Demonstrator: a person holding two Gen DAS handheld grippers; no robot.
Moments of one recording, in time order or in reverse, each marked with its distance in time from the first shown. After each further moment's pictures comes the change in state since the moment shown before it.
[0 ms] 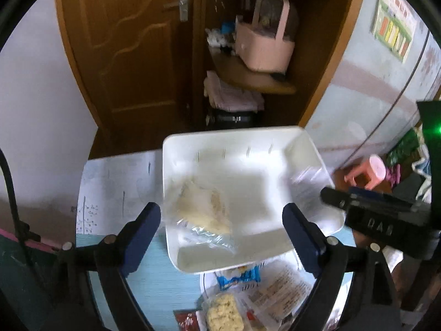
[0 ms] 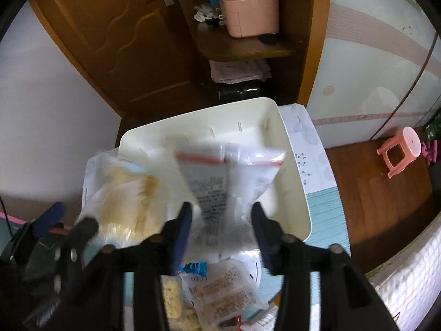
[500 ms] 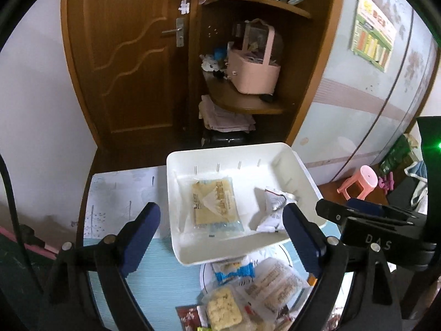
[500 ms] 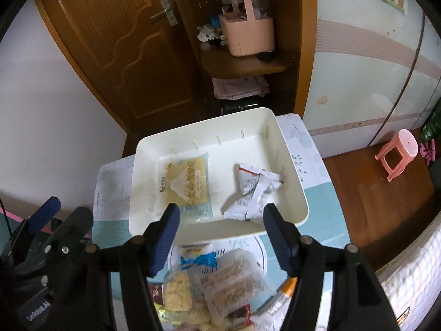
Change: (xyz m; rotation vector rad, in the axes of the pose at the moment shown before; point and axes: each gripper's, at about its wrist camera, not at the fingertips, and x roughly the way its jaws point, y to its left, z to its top) left arm -0.064 -0.005 -0.029 0.041 -0.114 -0.027; right arm -0.049 0.007 -0.039 0.025 -0.108 0.022
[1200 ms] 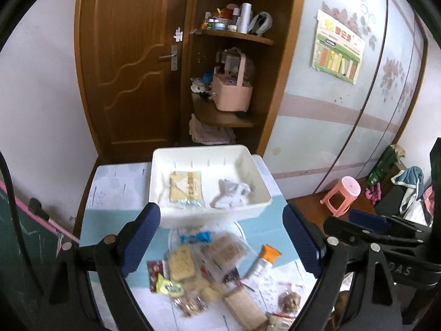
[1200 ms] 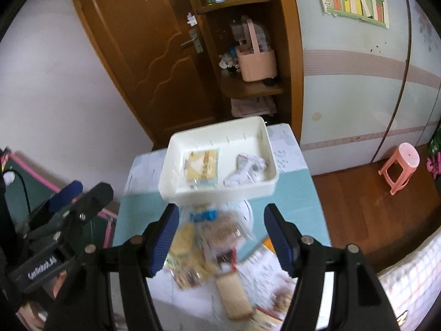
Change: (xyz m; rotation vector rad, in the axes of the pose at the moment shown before) left arm -0.145 -0.096 -0.086 -0.022 -0.115 -0.006; right arm -0.156 -0.055 -0.106 -0.084 -0.132 0.117
